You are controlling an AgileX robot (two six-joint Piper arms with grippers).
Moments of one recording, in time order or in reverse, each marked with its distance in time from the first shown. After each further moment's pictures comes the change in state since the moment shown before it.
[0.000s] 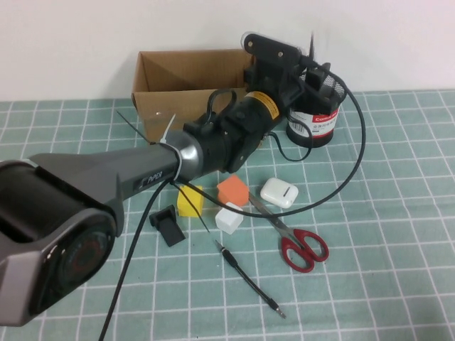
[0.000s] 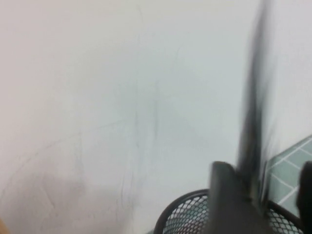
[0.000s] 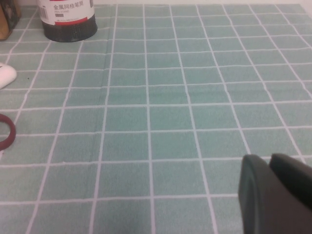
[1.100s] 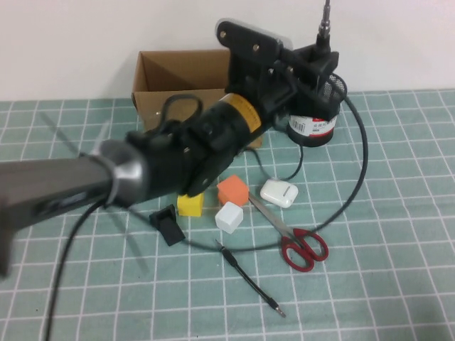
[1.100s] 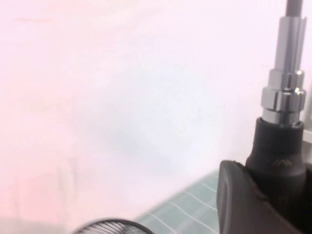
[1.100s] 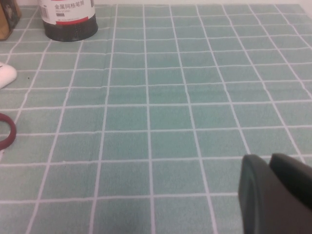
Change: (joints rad) right arm 0.000 0.000 0.000 0.000 0.000 0.000; left arm -0.041 -0.381 0.435 0.087 -0.172 -0.123
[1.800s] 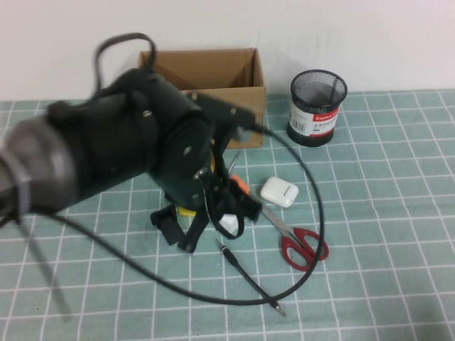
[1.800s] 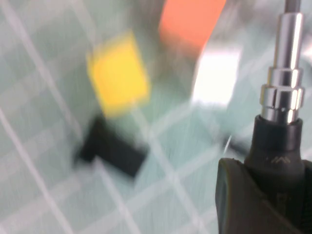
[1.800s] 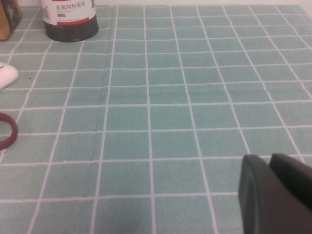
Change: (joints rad) right arm 0.000 0.000 0.000 0.000 -0.046 0.000; left arm -0.080 -0.251 -0.036 -0.074 1.571 0.014
